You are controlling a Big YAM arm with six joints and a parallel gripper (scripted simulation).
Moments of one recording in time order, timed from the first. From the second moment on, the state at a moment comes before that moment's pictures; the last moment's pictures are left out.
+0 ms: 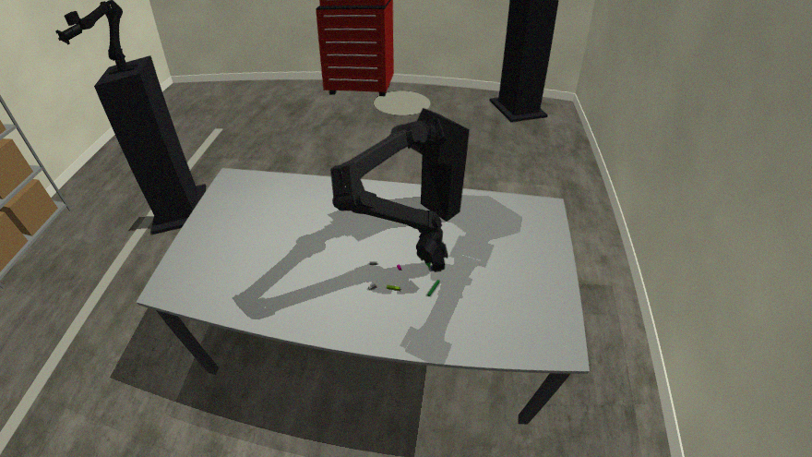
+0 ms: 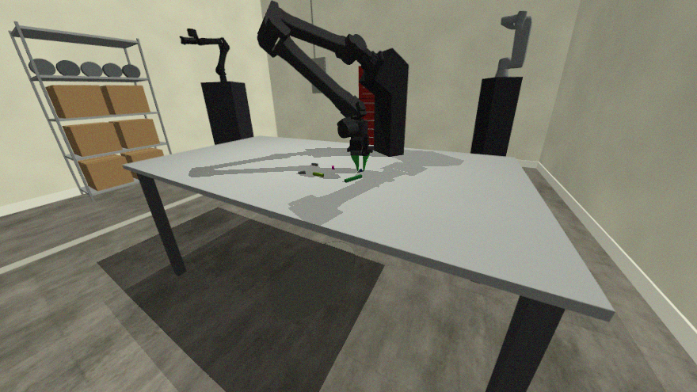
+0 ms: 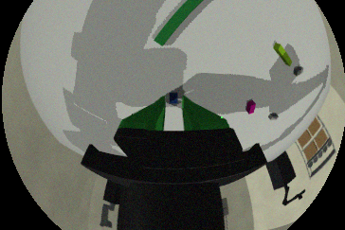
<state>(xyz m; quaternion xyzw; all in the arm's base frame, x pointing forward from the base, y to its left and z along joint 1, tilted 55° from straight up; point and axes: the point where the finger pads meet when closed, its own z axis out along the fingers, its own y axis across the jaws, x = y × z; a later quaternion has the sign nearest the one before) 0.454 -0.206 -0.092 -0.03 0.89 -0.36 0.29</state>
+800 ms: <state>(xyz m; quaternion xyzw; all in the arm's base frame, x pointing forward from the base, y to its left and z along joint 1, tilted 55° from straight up) 0.412 -0.155 -0.041 -0.03 0.88 -0.36 0.29</state>
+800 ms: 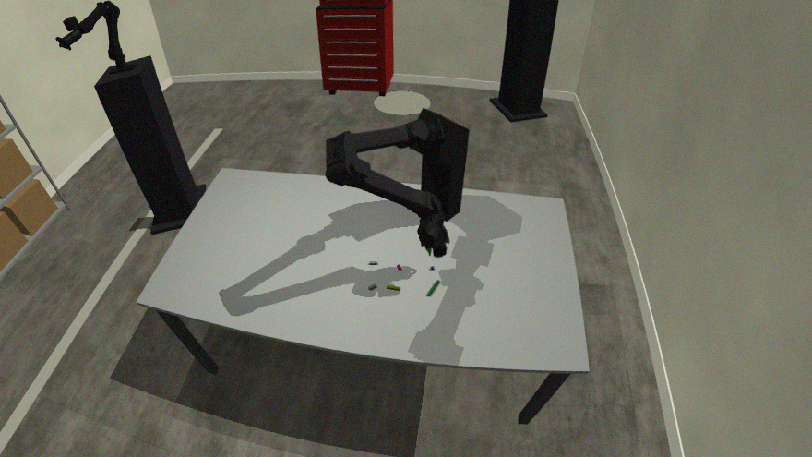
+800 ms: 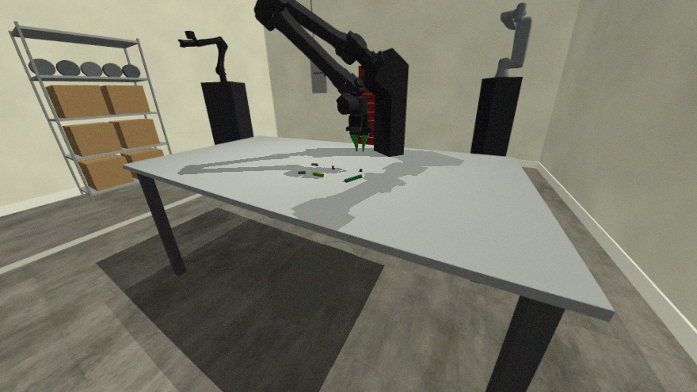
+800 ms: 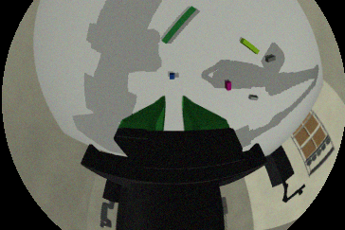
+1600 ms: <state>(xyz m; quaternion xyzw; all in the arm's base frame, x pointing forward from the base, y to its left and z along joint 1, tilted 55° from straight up) 0.408 -0.151 -0.040 -0.03 0.89 -0.36 0.29</state>
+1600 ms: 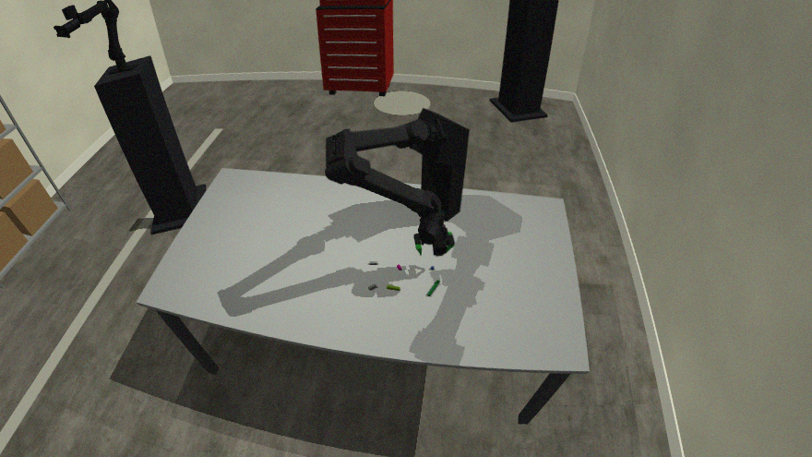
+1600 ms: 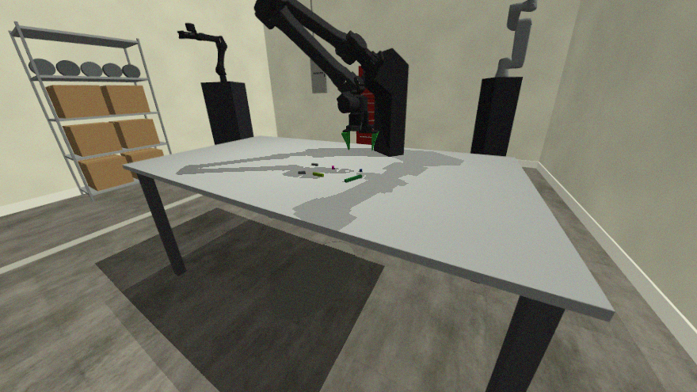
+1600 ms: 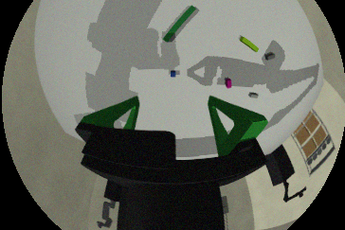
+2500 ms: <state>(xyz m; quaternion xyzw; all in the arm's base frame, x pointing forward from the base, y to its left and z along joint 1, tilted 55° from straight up) 0.479 -0.149 -0.009 0.17 0.87 -0.29 0.37</state>
